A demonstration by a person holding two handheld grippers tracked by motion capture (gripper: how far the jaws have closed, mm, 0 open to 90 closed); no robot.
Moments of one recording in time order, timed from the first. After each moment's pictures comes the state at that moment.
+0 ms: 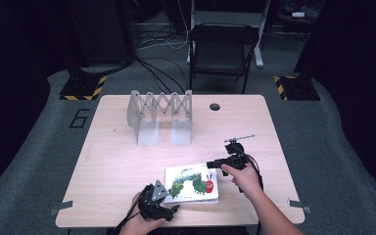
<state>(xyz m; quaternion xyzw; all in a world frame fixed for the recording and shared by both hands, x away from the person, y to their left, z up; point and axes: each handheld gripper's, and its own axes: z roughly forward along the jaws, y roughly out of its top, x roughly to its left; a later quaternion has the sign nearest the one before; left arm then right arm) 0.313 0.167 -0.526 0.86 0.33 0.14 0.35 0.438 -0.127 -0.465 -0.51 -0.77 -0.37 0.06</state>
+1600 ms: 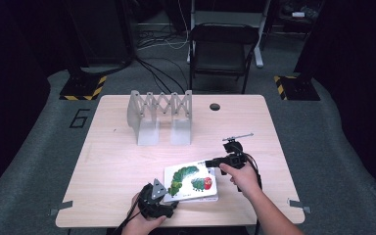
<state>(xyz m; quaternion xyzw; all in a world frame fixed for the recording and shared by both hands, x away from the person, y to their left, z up) 0.315 0.168 -0.525 0.85 0.36 0.15 0.35 0.436 -0.121 -0.457 -0.51 -0.77 -0.38 0.05</state>
